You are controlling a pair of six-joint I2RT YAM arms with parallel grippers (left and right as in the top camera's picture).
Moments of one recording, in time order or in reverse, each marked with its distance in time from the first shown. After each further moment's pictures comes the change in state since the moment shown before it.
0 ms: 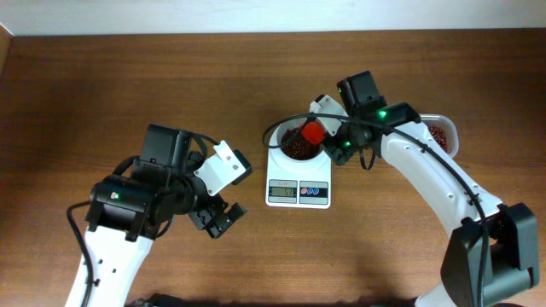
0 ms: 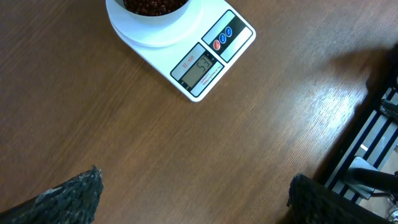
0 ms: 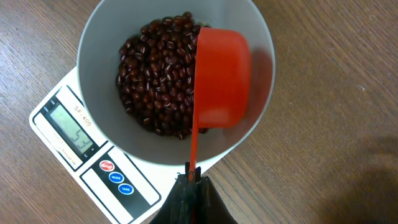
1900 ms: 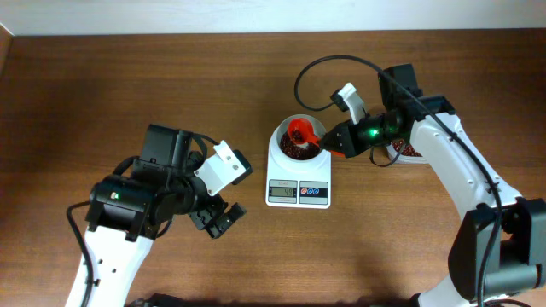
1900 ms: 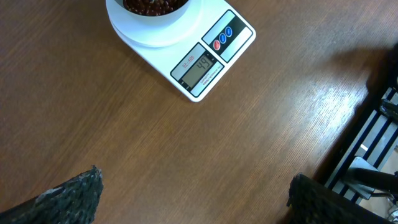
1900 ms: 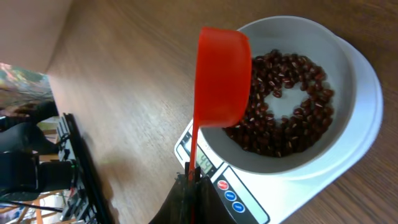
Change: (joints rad) left arm 0.000 0.000 0.000 0.000 0.000 0.000; right arm -0.195 0.023 0.000 -0.044 -0.628 0.151
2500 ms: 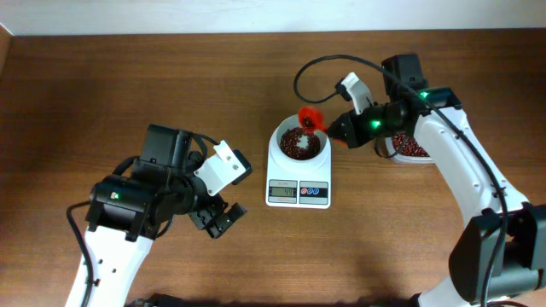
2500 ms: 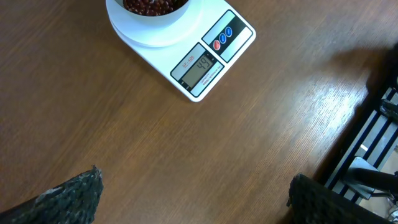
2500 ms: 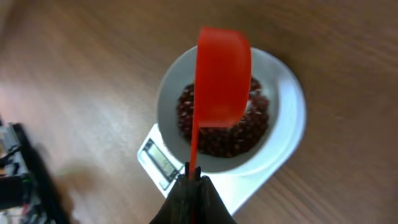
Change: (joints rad) left arm 0.000 0.000 0.000 0.000 0.000 0.000; right arm 0.000 -0.008 0.087 -0.031 0.182 -0.002
